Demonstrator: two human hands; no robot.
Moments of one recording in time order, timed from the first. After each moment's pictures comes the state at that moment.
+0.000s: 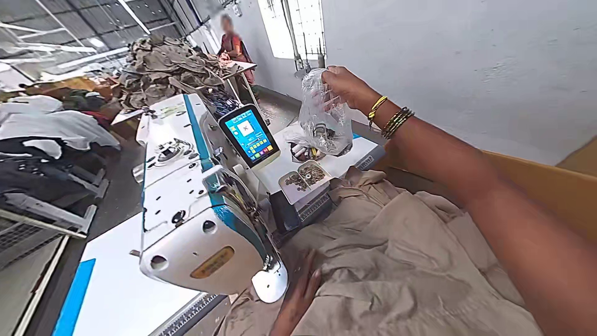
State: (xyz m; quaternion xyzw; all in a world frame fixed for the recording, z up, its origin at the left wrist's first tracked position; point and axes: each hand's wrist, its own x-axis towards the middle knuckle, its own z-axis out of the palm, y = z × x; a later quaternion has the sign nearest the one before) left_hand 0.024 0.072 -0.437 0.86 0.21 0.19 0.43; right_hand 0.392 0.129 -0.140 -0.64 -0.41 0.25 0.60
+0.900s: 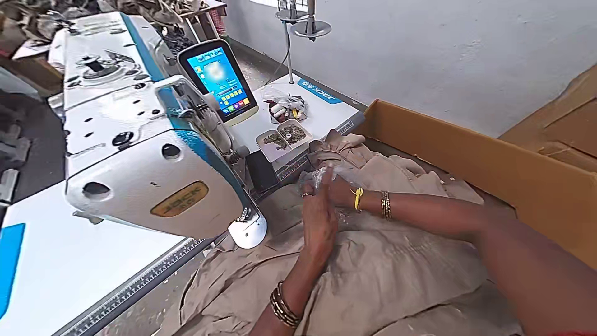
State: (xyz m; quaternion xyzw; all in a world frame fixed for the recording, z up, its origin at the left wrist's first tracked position) left_hand 0.120 0.009 -0.378 0.83 0.24 0.38 0.33; right_hand 0.251 -0.002 -0.373 -0.77 -0.60 0.24 -0.01
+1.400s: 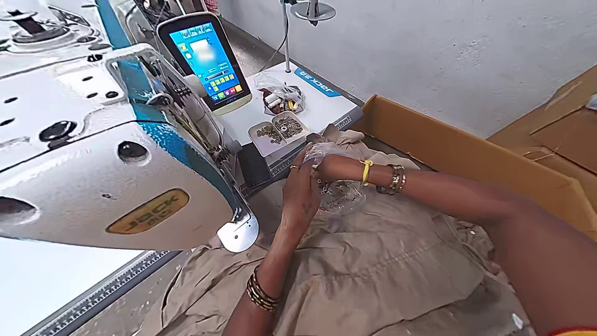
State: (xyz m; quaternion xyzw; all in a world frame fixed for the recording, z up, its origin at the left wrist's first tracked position) left_hand 0.129 0.061 -0.347 0.85 0.24 0.28 0.38; right_hand 0.304 0.040 -0.361 -0.70 -0.68 0.23 0.02
